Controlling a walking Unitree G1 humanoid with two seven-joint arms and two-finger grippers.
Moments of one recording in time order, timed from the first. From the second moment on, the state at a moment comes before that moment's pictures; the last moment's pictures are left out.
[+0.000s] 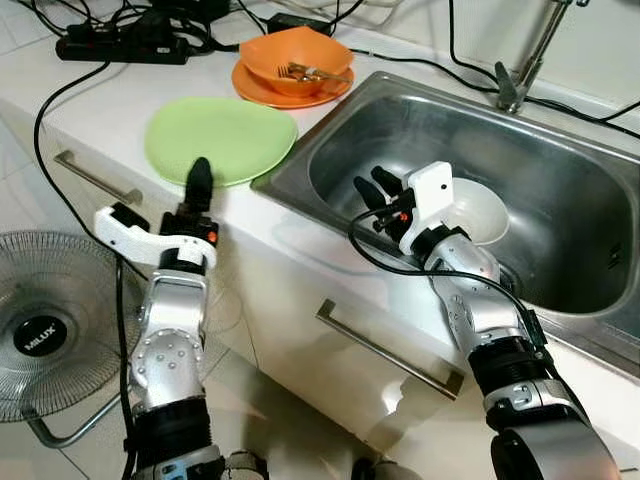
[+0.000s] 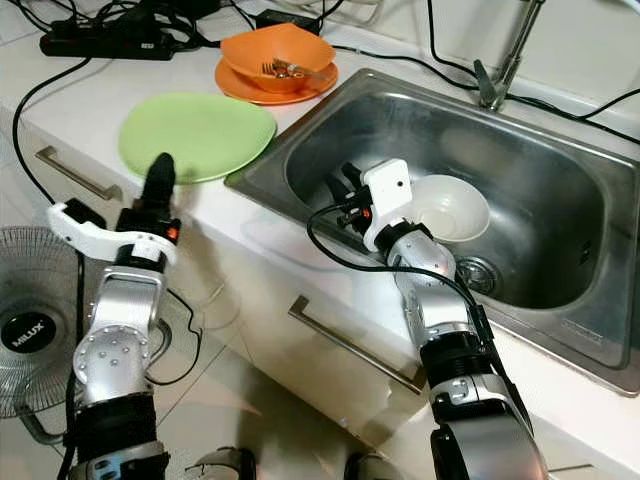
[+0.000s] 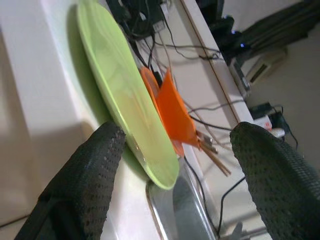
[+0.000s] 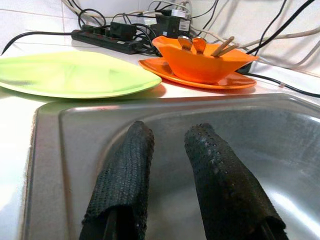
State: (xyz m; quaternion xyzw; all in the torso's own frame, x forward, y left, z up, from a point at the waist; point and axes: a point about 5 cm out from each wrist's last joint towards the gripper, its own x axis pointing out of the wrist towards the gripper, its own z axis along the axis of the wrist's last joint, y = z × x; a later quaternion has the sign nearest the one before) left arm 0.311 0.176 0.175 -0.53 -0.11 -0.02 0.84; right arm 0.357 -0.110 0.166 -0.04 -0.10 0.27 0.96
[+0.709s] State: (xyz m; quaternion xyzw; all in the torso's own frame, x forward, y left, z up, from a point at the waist) left arm 0.317 0.182 0.178 -0.61 -0.12 0.00 0.78; right arm 0.356 -0.111 0.166 -0.04 -0.10 0.28 0.95
